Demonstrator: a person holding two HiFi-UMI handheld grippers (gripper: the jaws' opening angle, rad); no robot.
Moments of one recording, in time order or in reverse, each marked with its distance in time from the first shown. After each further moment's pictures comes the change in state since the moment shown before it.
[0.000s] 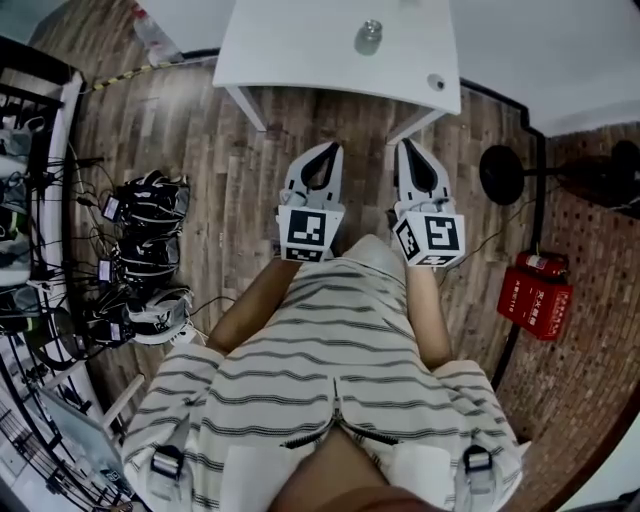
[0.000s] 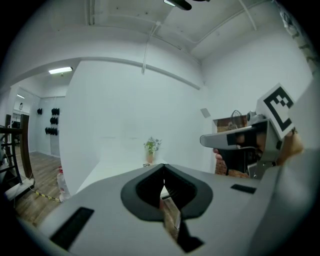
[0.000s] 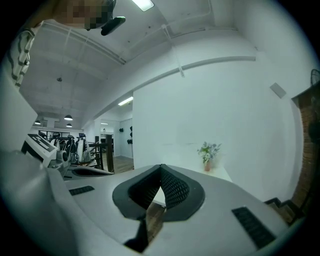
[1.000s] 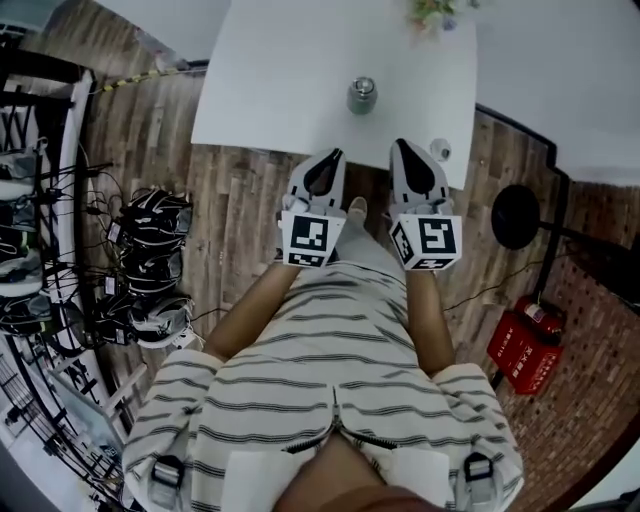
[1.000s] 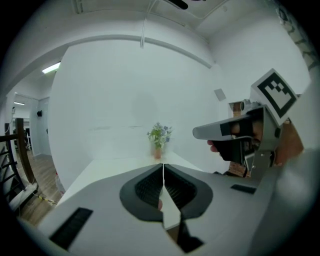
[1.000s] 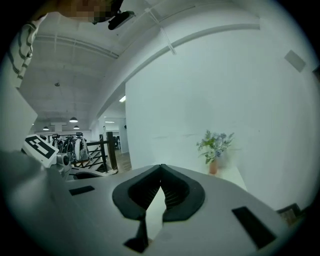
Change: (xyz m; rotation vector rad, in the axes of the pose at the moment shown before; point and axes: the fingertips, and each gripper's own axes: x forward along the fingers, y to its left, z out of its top) left arm 0.261 0.058 -0.014 0.029 0.127 0.075; right arm 0.223 -0.165 -0.014 0.036 0.077 0.121
